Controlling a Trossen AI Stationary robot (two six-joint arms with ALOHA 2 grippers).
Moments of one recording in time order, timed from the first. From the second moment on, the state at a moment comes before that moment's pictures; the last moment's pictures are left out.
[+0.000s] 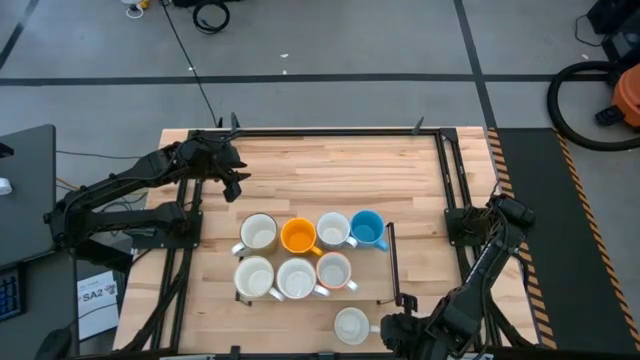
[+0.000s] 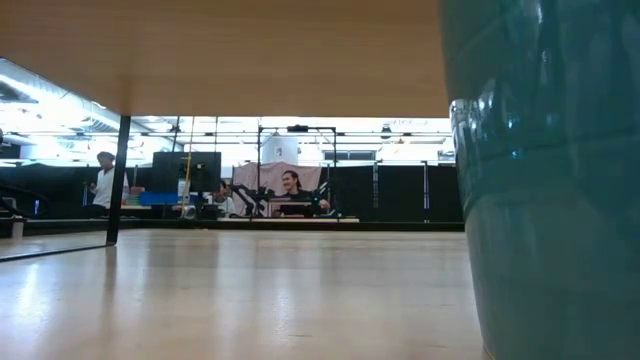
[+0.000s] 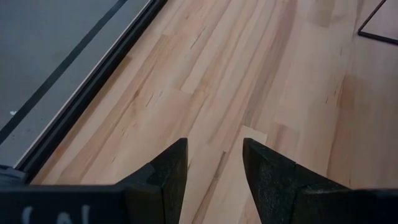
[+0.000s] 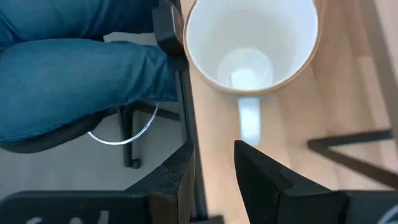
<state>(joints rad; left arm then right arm) 0.52 0.84 0.79 -0.68 0.02 0.09 0.93 1.88 1.62 -0.89 0.30 1.07</state>
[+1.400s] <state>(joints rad) 0.52 0.84 0.79 -0.69 0.02 0.06 0.88 1.93 1.58 -0.91 0.33 0.91</state>
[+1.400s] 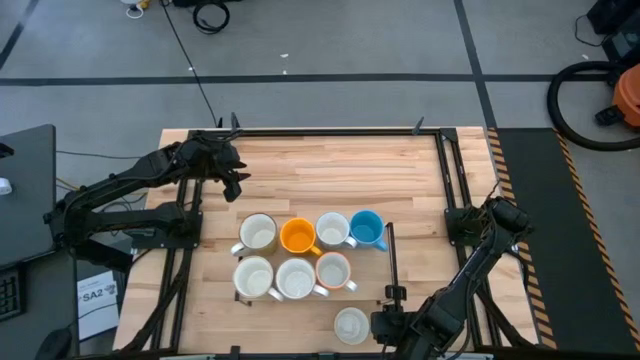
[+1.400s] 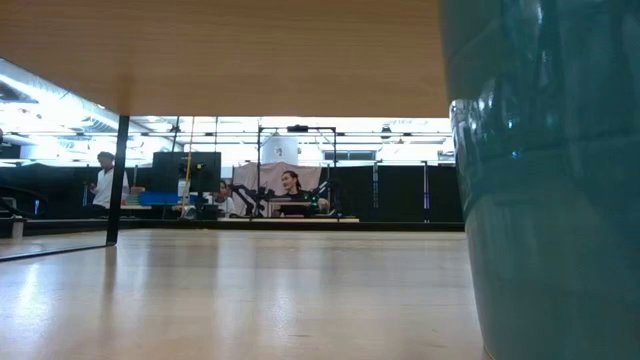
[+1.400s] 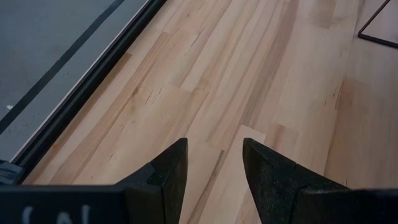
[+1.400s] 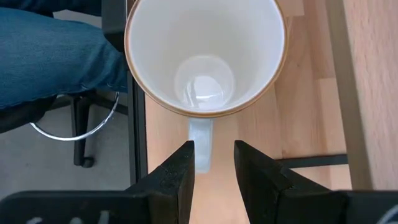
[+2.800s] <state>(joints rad) 0.52 0.84 0.79 -0.69 0.02 0.06 0.87 1.93 1.68 -0.90 0.31 0.91</state>
